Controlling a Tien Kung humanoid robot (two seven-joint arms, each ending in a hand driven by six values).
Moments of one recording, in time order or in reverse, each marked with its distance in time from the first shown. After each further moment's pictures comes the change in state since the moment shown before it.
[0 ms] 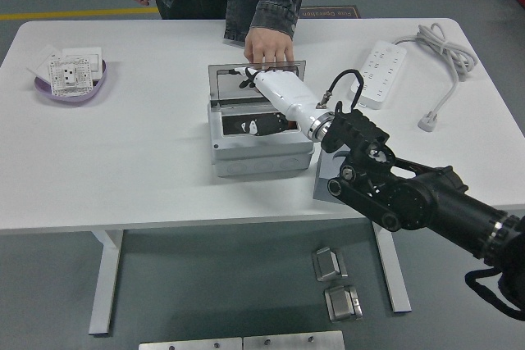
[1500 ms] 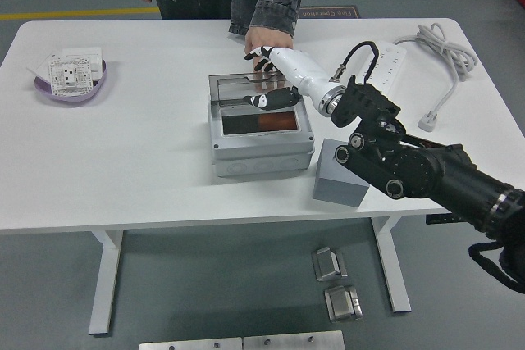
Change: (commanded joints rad) left arm -0.014 0.005 0.088 0.000 -0.086 0.002 0.003; right arm 0.113 -0.002 -0.060 -0.116 0.116 0.049 0.015
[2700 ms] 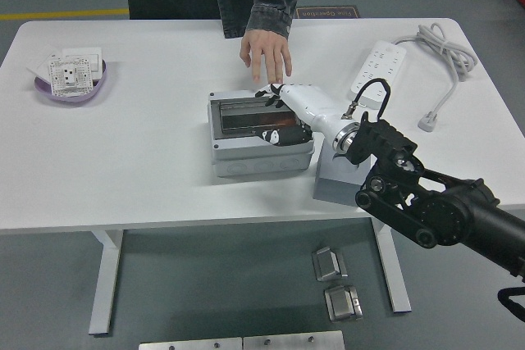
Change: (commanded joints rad) left arm 0.012 -0.016 -0.022 0.000 0.004 0.004 -0.005; right arm -0.227 -0.123 0.162 0.302 -0.228 0.050 -0.138
